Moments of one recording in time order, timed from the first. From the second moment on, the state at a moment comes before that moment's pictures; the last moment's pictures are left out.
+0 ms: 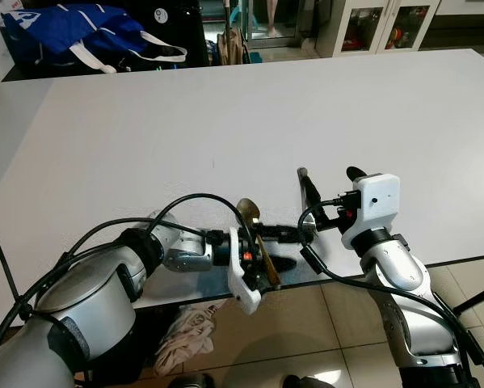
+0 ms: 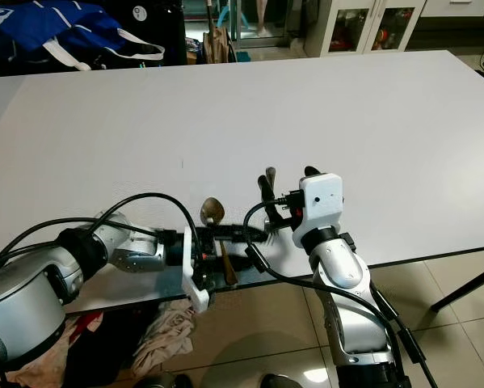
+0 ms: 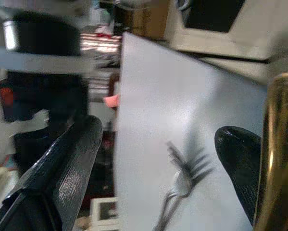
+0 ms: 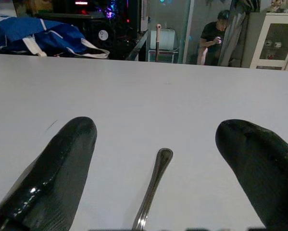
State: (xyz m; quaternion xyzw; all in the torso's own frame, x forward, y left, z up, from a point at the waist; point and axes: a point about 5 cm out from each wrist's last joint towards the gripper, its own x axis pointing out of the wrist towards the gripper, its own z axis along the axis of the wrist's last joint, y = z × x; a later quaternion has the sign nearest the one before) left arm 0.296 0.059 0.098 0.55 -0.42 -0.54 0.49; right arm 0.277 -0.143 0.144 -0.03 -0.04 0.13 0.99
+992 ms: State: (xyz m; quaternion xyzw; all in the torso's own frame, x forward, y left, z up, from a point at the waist) left arm 0.366 0.066 0.160 0.23 -0.13 -0.43 0.87; right arm 0.277 -0.143 0.144 -0.03 -0.04 0.13 0.99
